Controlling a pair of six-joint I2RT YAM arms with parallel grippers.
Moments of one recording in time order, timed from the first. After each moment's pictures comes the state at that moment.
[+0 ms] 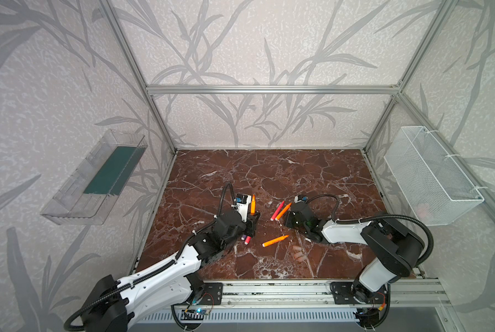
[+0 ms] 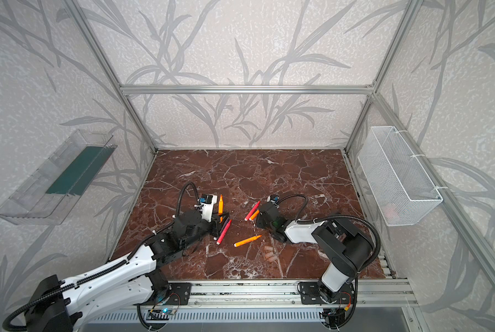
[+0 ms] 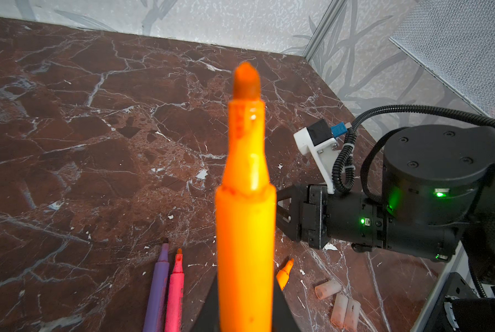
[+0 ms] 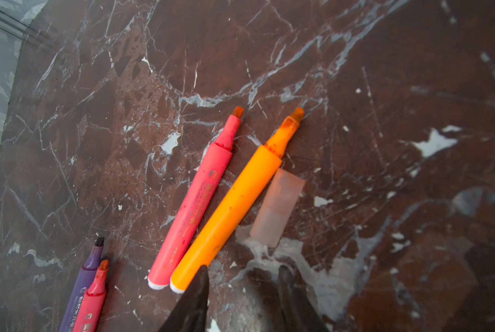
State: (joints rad) left arm -0.81 0.92 0.49 0.00 -0.12 -0.47; right arm 0.74 1.64 0.62 0.25 0.15 0.88
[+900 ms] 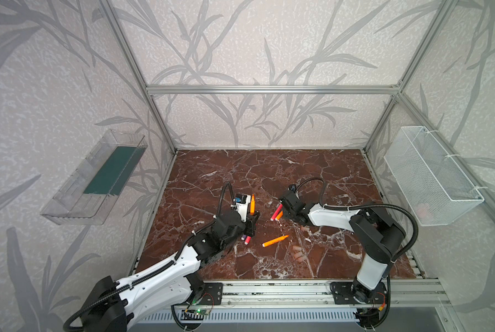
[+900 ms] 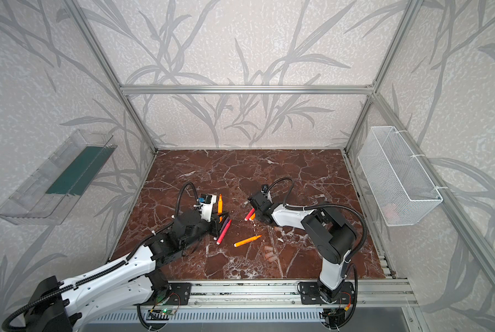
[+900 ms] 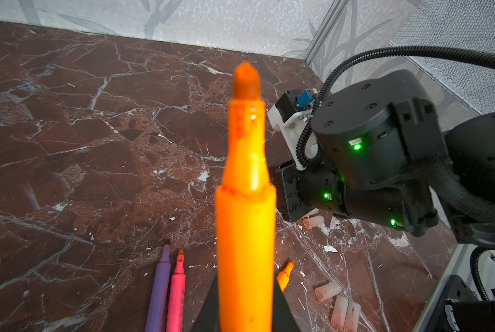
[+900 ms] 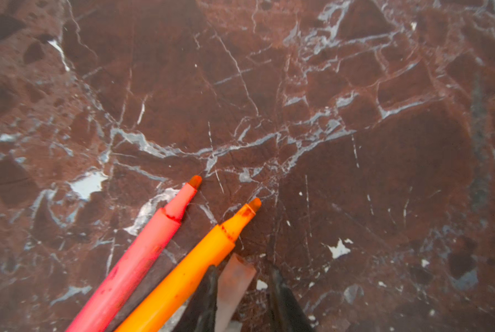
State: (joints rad) left arm -0.81 0.91 0.49 0.00 -0.13 -0.47; right arm 0.74 1.81 0.95 -0.18 0.41 0.57
